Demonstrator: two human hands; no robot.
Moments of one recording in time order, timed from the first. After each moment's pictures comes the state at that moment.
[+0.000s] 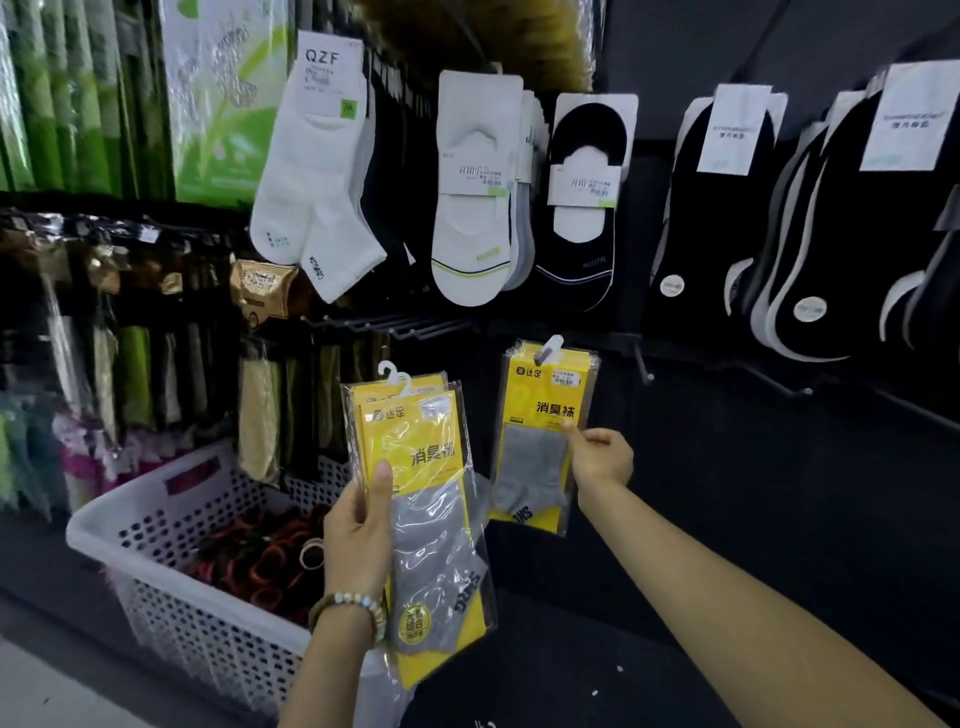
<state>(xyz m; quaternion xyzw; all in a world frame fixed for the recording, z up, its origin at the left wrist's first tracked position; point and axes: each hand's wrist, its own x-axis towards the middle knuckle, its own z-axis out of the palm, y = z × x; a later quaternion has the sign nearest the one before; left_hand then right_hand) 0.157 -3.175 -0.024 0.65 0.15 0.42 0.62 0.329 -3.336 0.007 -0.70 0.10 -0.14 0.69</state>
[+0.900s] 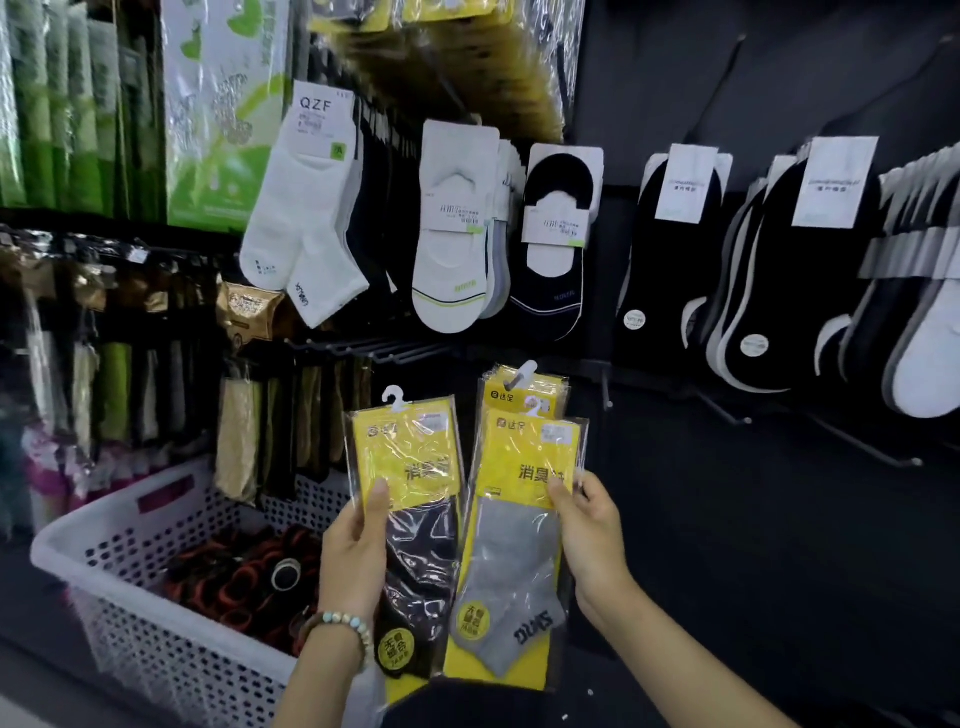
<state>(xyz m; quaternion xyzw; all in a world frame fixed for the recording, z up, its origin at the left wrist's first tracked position) 0.160 -3.192 -0.023 0.62 0.13 0.37 0.68 0.229 -3.375 0.010 -0.65 -0.13 -0.07 0.75</state>
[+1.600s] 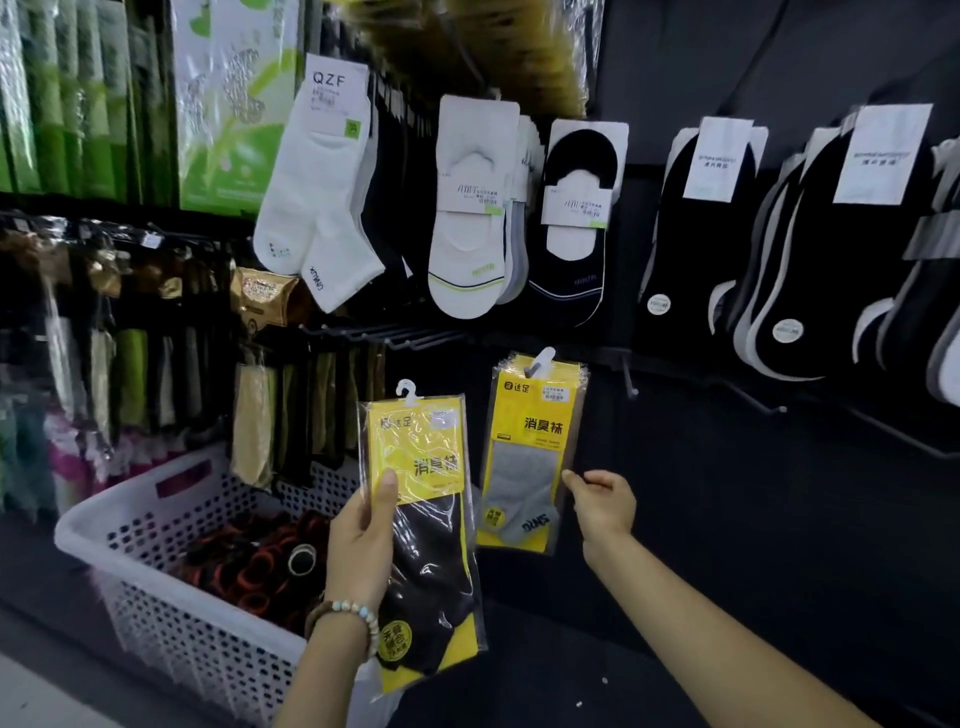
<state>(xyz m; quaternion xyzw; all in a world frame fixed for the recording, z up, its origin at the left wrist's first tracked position) 0.157 -3.181 -0.028 0.64 0.12 0.37 0.66 0.295 -3.361 -0.009 -0.70 0.09 -0.10 0.70</state>
